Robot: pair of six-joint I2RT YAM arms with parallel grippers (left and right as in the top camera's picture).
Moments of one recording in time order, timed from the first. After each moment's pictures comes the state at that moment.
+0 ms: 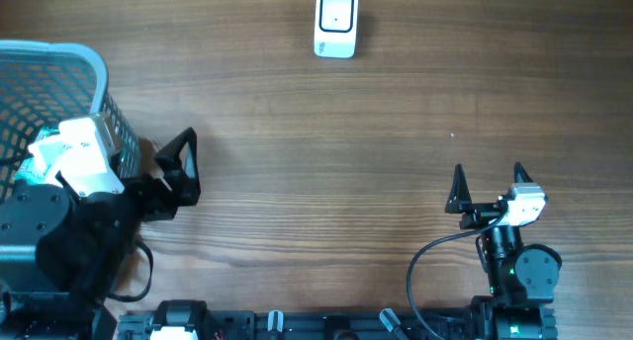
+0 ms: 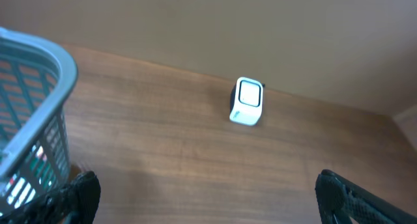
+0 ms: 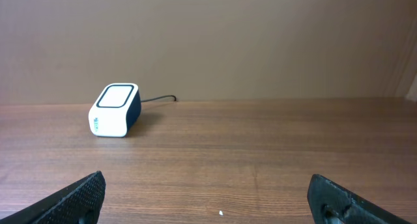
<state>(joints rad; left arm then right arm) -0.03 0.75 1.32 -0.98 0.11 -0.28 -0.03 0.02 0.01 0.00 -0.07 0.04</state>
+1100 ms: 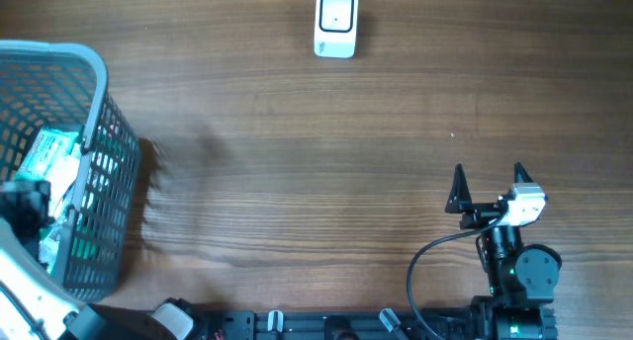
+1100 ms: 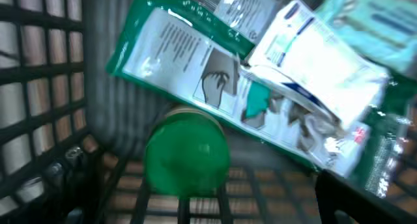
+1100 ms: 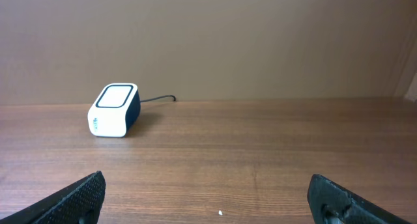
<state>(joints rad) 0.92 1.38 1.25 -1.24 -0.05 -0.70 -0.03 0.02 0.01 0.00 -0.07 0.04</state>
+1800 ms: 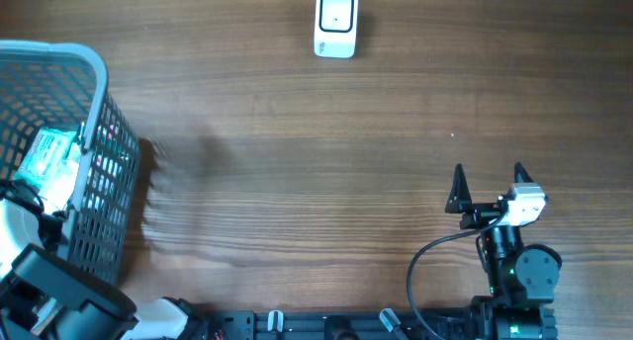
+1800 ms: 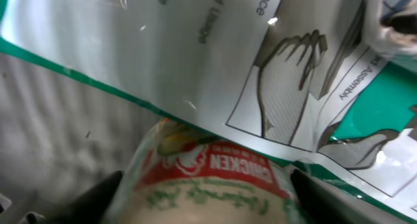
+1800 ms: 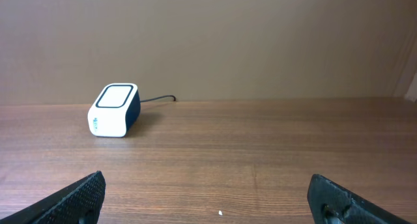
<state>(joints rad) 0.92 1.60 0.97 -0.99 0.01 -0.70 -0.03 0.02 0.01 0.00 -0.07 0.04</state>
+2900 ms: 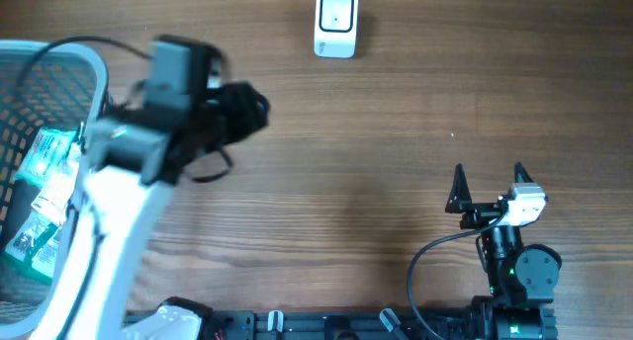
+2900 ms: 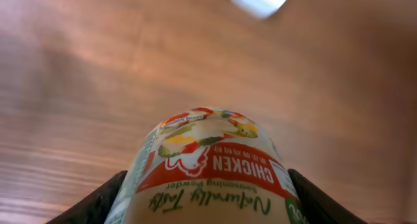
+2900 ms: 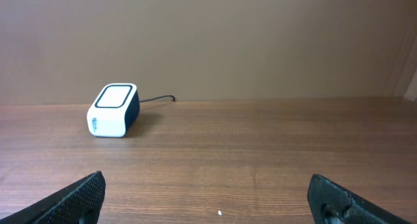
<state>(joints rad) -0.33 1.36 1.50 -1.14 0.09 -0.69 -0.03 0.02 0.01 0.00 -0.06 0.04</state>
